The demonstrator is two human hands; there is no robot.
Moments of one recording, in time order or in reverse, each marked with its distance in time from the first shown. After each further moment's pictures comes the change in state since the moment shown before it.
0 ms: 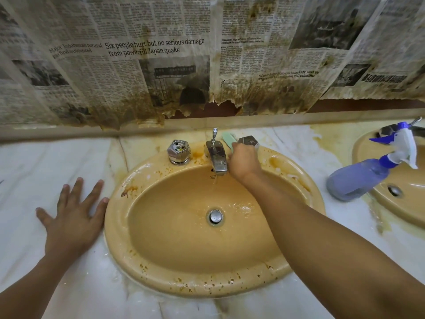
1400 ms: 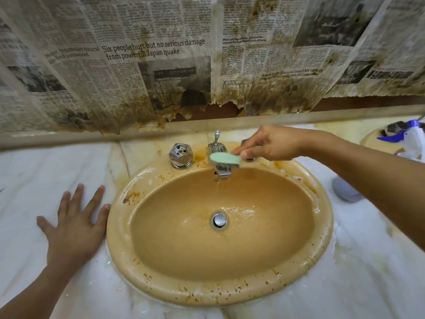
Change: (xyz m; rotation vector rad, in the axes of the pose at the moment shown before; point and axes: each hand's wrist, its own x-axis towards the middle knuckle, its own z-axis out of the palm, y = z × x) left_hand 0.001 0.003 -0.001 0.012 -0.001 -0.009; right_hand 0.022 0.019 -0.115 -0.063 -0.611 -0.426
